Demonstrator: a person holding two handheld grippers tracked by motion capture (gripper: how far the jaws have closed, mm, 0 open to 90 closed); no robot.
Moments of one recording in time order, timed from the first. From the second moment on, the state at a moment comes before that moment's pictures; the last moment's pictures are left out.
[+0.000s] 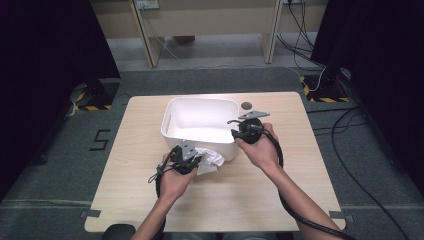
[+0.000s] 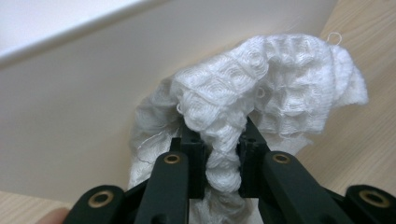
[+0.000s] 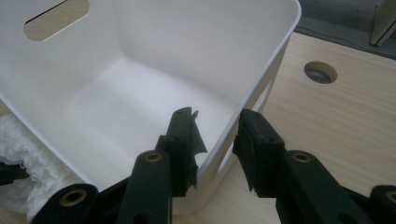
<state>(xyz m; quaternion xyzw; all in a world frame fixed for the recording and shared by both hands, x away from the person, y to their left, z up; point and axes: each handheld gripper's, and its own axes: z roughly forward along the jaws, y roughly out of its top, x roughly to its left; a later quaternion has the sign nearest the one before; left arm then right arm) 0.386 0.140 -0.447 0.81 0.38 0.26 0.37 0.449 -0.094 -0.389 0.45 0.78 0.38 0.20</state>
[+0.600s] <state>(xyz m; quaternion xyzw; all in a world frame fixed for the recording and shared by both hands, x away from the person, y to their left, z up) 0.383 0.137 -0.433 0.80 0.37 0.27 0.38 0.450 -0.094 -0.389 0.45 0.78 0.38 0.20</state>
